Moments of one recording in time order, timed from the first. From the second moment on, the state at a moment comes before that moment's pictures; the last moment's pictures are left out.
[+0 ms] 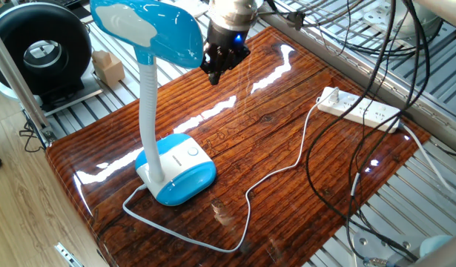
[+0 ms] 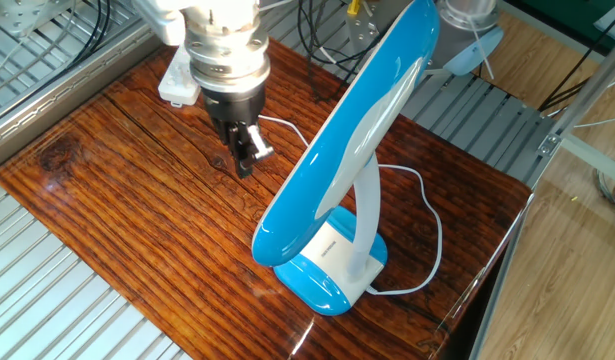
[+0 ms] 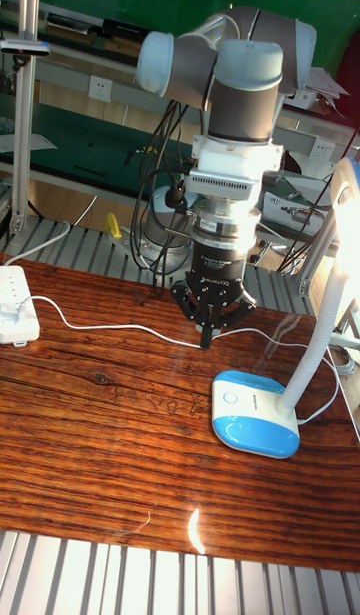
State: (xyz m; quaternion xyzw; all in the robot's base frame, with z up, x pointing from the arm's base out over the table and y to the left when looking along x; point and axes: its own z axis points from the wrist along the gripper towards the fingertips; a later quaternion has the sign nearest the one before) arm 0.559 0.061 0.175 0.15 0.98 0.08 0.08
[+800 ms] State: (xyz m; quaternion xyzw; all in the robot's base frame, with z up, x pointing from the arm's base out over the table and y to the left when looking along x) arm 0.561 0.078 0.165 0.17 0.97 0.08 0.12
